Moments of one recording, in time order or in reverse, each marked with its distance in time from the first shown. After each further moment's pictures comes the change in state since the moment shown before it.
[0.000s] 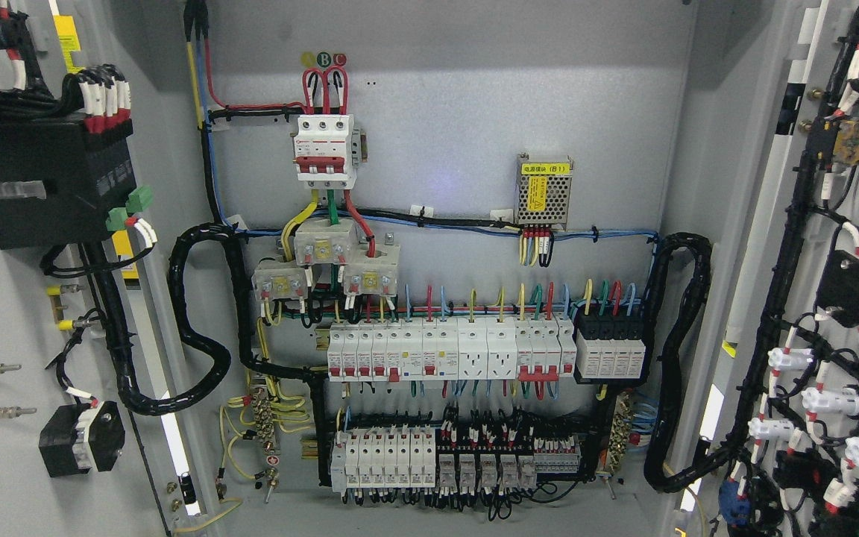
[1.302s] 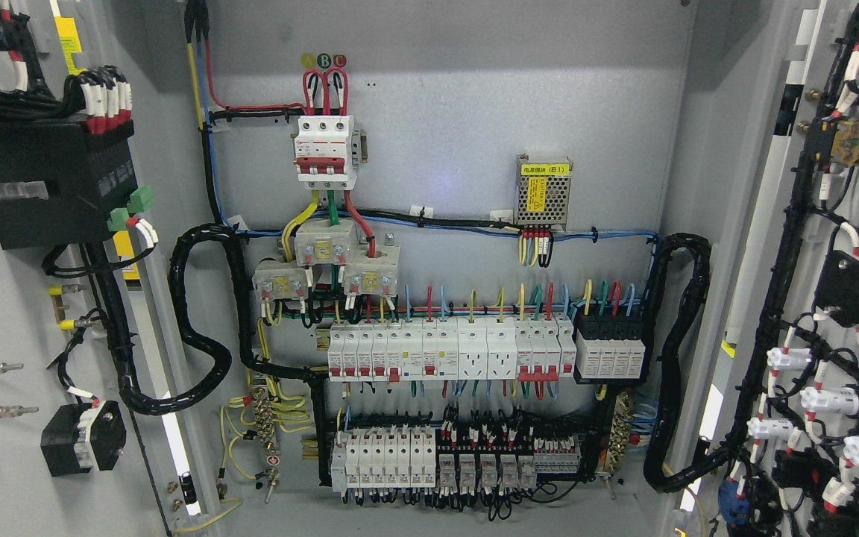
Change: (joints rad) left arm 0.403 0.160 0.081 -1.469 -0.244 0.001 -0.146; right arm 0.727 -0.227 -0.506 -0.452 0.223 -0.544 0.011
